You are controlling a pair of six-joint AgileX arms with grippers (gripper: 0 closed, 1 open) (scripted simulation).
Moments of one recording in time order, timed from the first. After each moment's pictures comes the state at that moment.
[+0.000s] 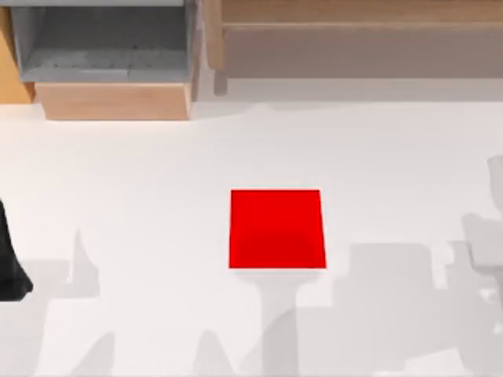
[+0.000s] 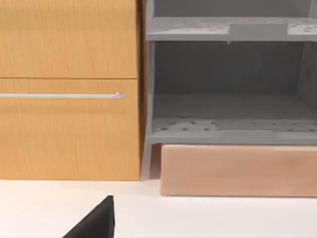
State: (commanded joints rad) left arm 0.00 0.00 0.00 0.00 0.00 0.00; right arm -0.08 1.62 0.97 -0.93 0.01 -1.59
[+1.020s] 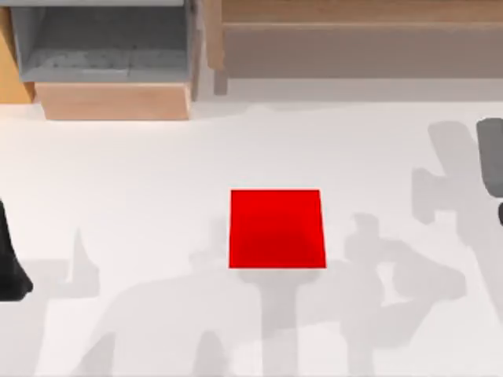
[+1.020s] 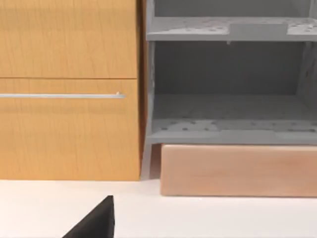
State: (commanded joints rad) left arm 0.00 0.00 0.00 0.00 0.00 0.00; right arm 0.12 1.71 1.30 -1.19 0.02 -1.29
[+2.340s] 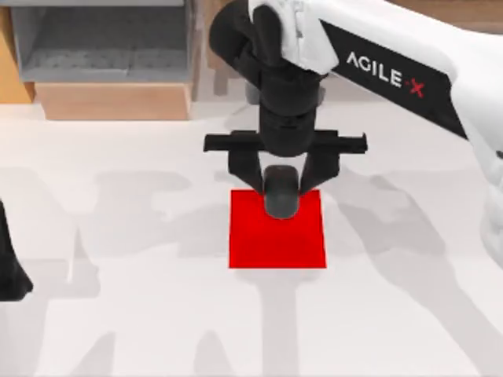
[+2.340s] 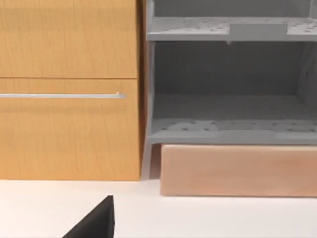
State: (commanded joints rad) left arm 0.00 0.00 0.00 0.00 0.00 0.00; right arm 0.67 2.42 2.22 -1.38 0.00 0.72
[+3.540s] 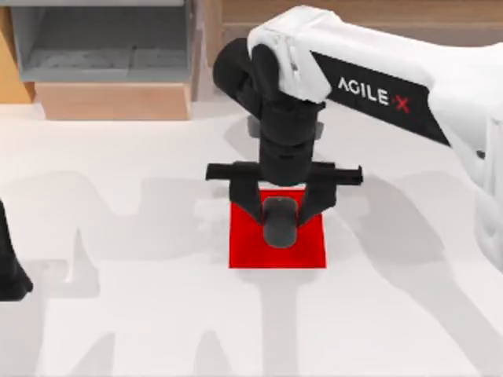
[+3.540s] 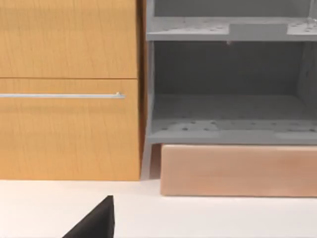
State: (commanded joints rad) left arm 0.00 0.00 0.00 0.00 0.00 0.00; right arm 0.67 2.43 2.09 -1.29 -0.06 0.73
